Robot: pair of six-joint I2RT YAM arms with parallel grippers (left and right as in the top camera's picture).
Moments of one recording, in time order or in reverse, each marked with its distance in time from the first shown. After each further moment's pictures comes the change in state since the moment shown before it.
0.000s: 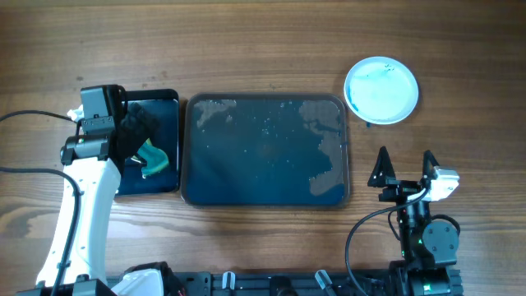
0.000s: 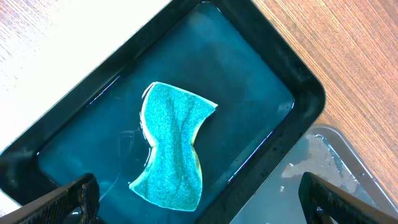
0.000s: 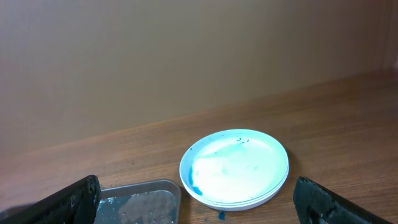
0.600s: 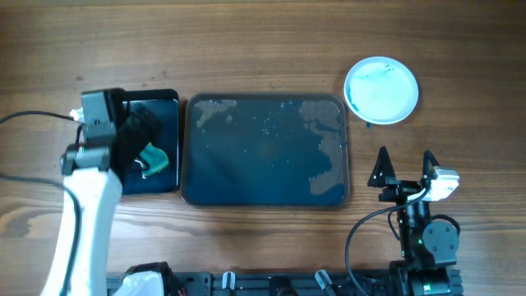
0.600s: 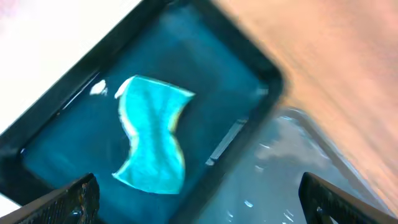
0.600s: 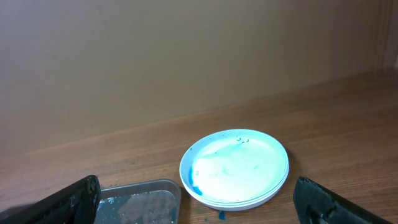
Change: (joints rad) left arm -0.037 -0.097 -0.017 -0.006 0.041 0.024; right arm 0.000 0.000 0.000 0.000 0.000 0.000
